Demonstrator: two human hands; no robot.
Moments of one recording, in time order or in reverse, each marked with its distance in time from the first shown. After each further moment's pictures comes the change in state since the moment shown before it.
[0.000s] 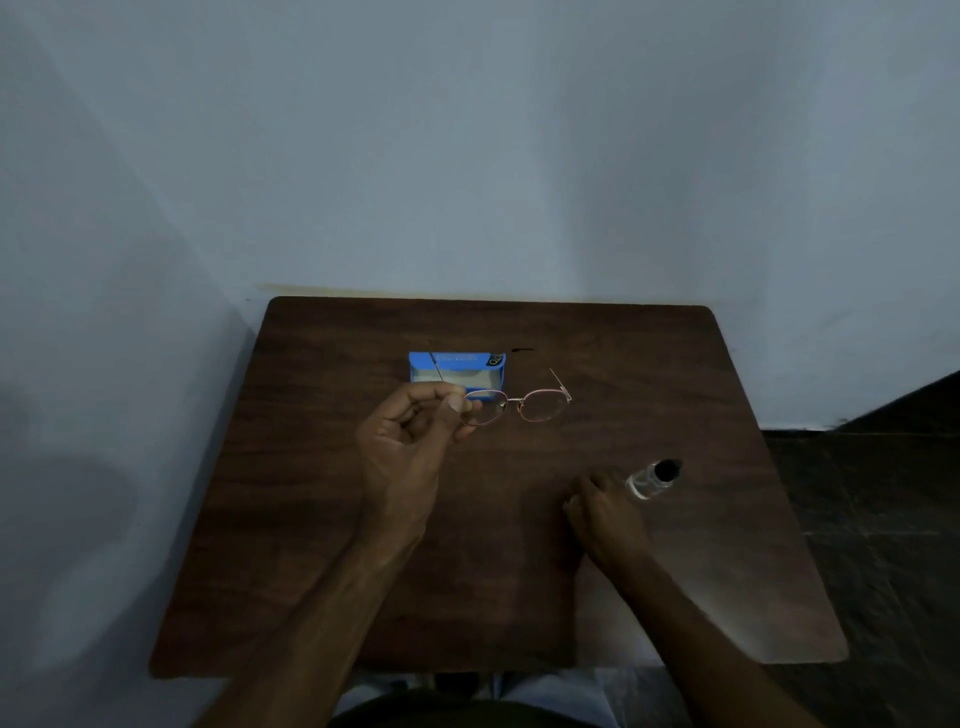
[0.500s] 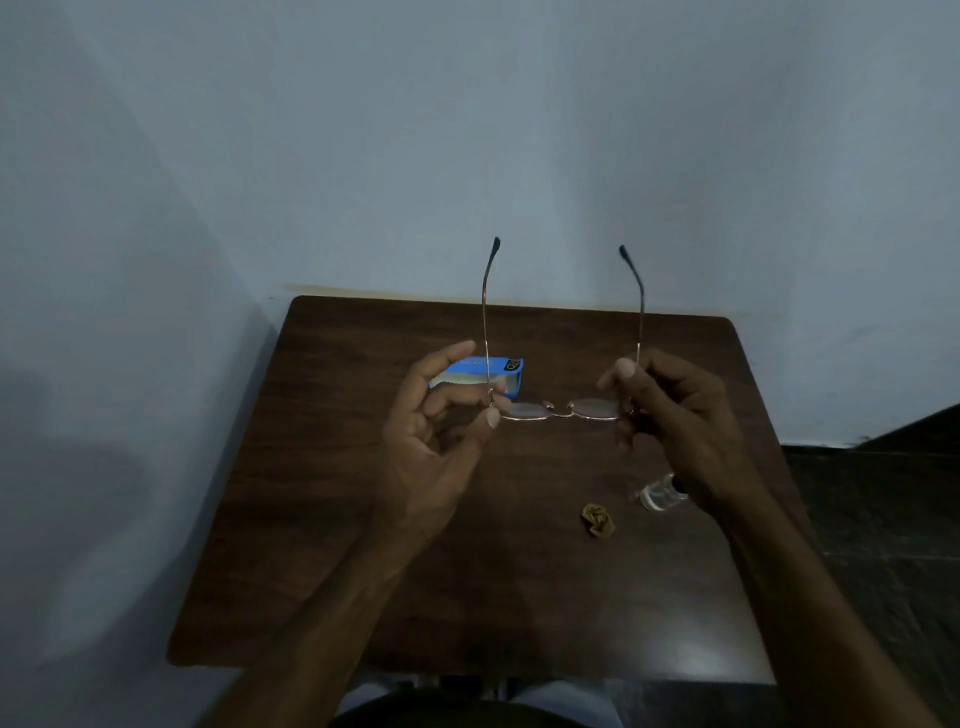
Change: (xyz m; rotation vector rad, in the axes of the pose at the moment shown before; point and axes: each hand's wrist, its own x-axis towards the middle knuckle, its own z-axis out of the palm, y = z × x) left_hand -0.001 0.023 -0.004 0.158 -0.224 0.215; right_hand 0.022 -0.111 -0.204 1.089 0.052 -0.200
